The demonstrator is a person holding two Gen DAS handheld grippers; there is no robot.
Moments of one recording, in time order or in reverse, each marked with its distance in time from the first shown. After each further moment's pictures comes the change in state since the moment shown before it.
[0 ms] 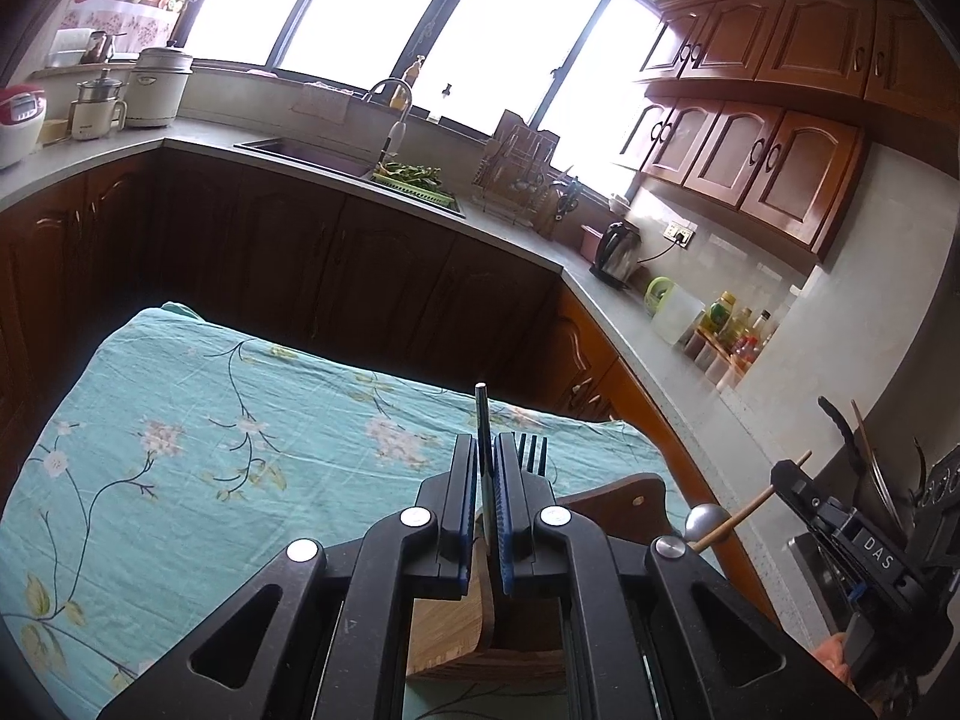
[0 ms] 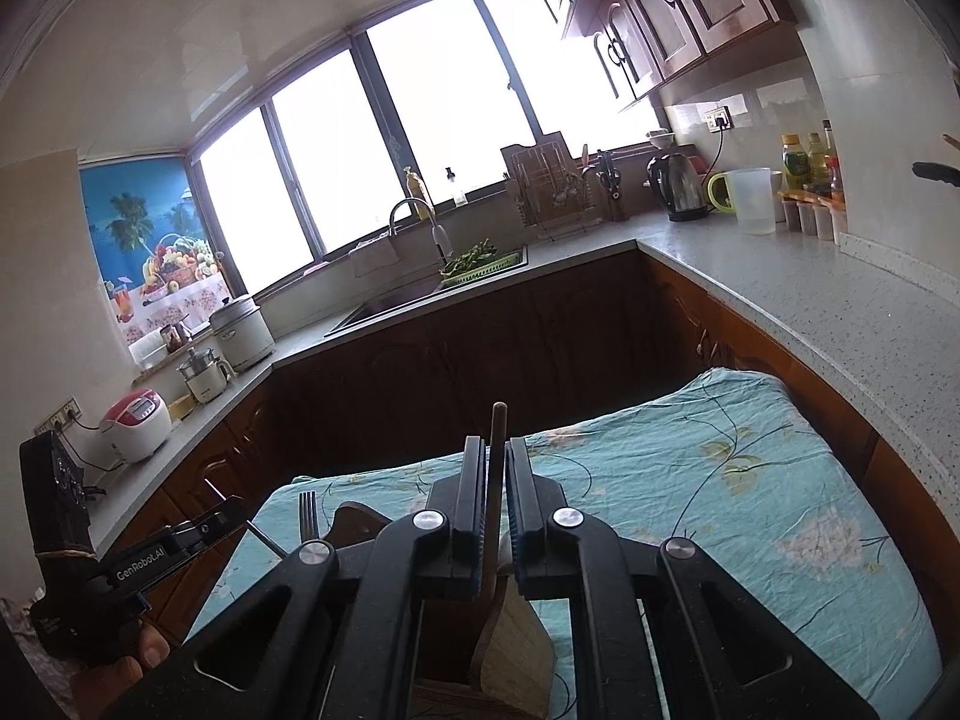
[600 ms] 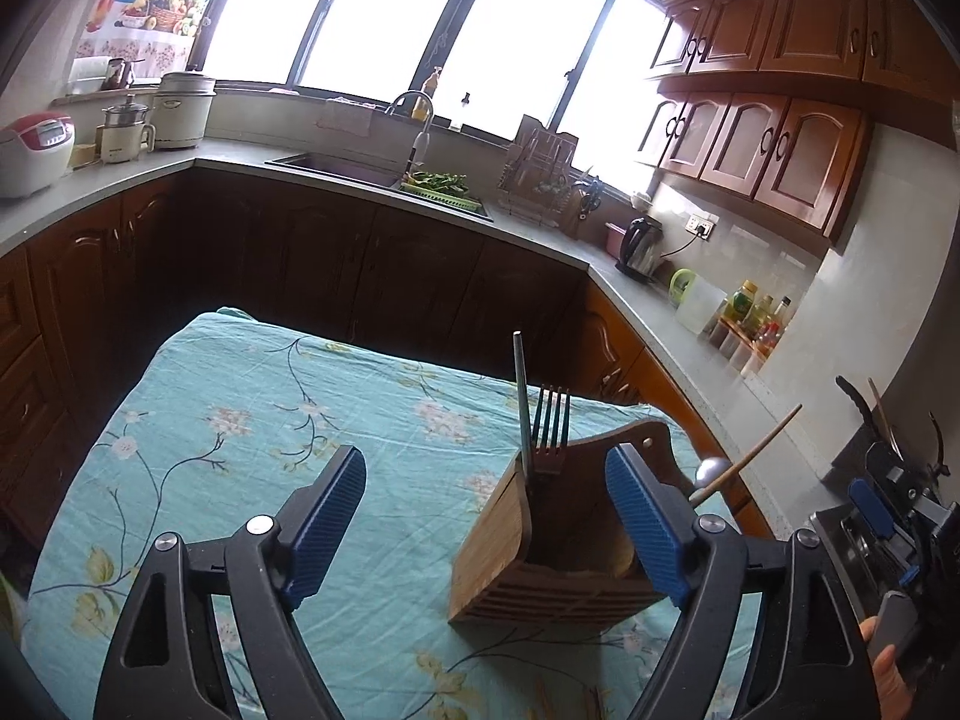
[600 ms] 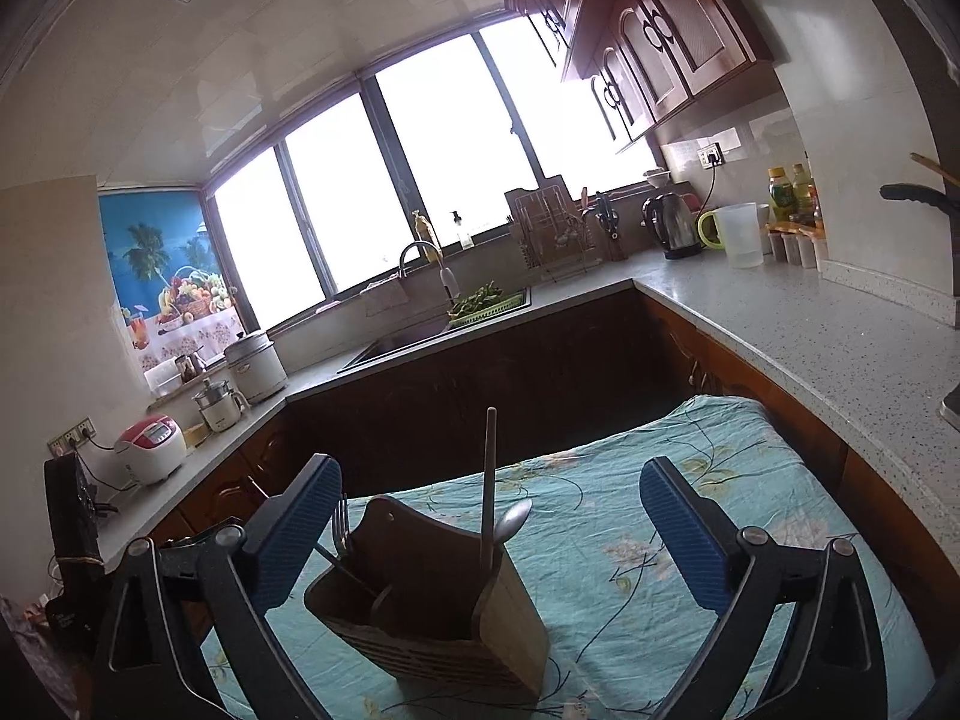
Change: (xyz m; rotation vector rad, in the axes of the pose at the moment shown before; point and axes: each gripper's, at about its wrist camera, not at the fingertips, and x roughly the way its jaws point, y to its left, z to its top) left arm -0.068 -0.008 -0.034 0.047 -0.009 0.086; right arm -0.069 -0.006 -0.013 -0.003 -0.106 0.011
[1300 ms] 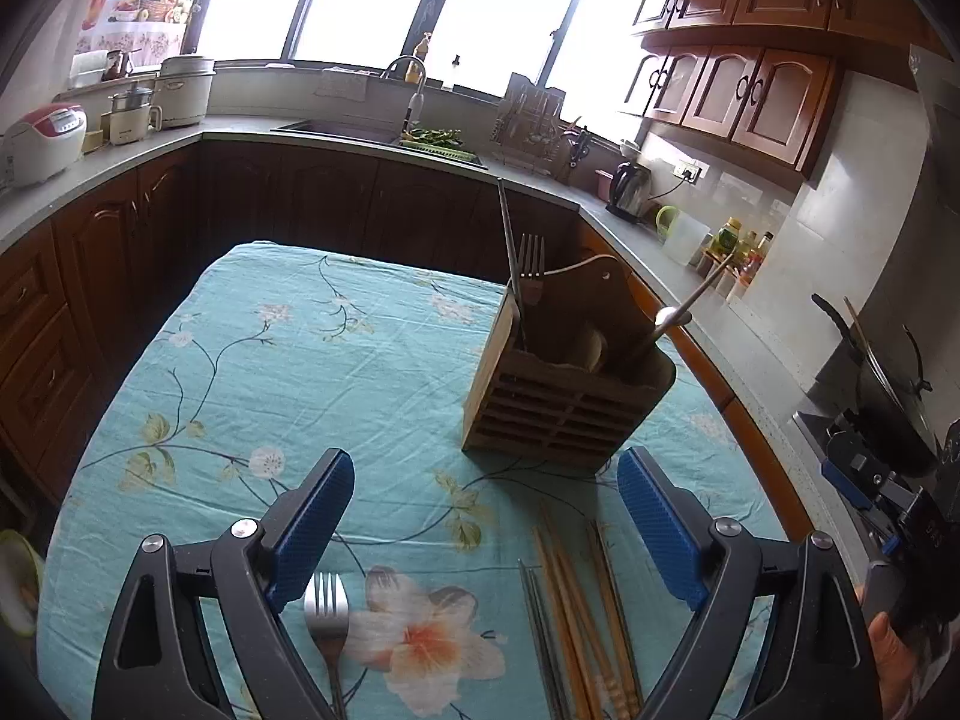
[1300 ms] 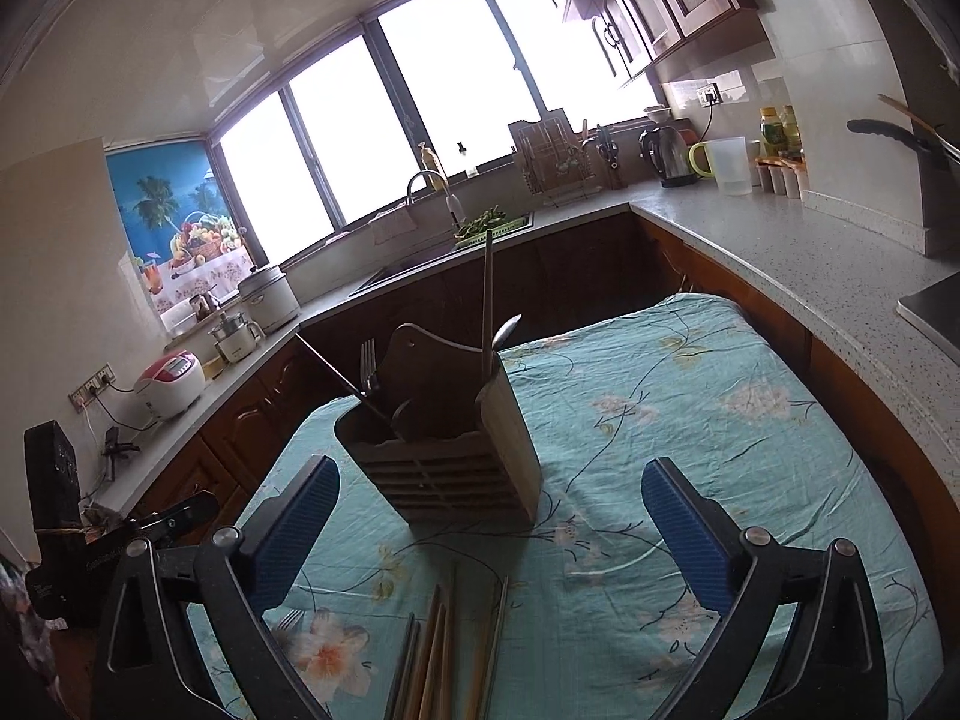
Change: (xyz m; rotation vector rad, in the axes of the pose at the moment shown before) left arm -0.126 -0.006 -0.064 0.043 0.106 -0.006; right arm -0.074 -0.002 -0.067 0.002 0.188 0.022
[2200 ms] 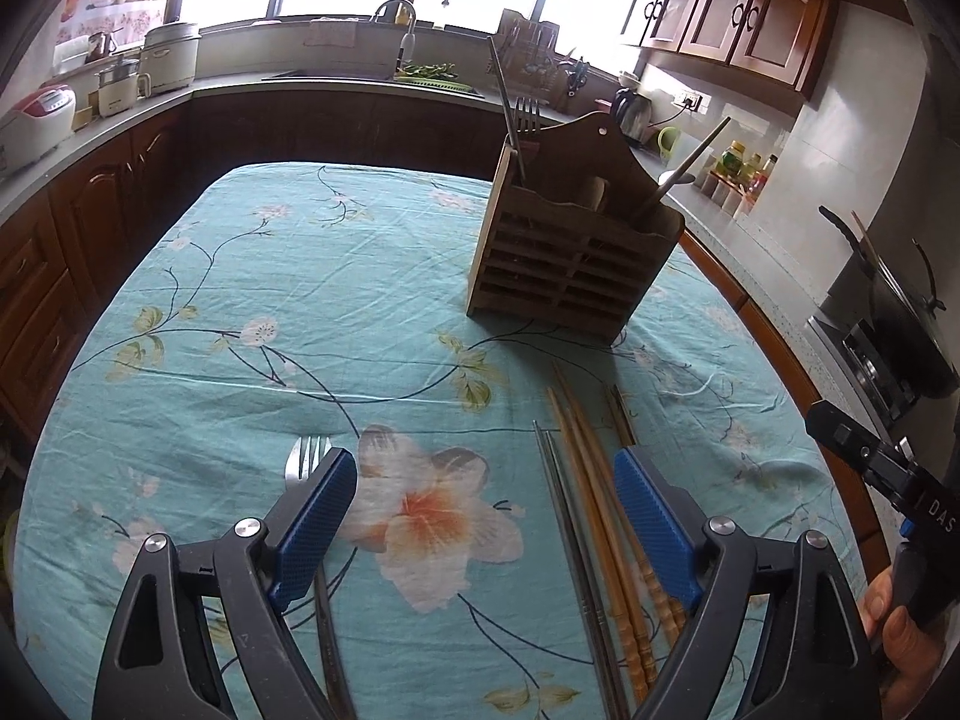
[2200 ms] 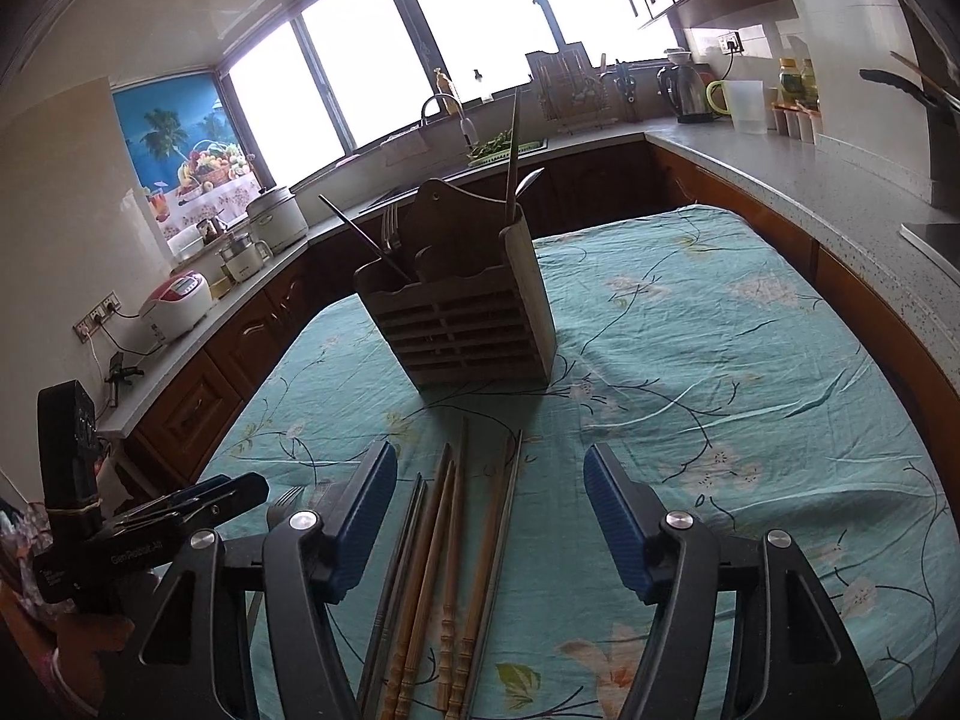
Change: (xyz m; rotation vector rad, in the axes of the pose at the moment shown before) left arm 0.004 -0.010 -0.046 0.043 0.147 0.048; right arm 0.000 0.012 -0.063 -0.036 0.167 0.006
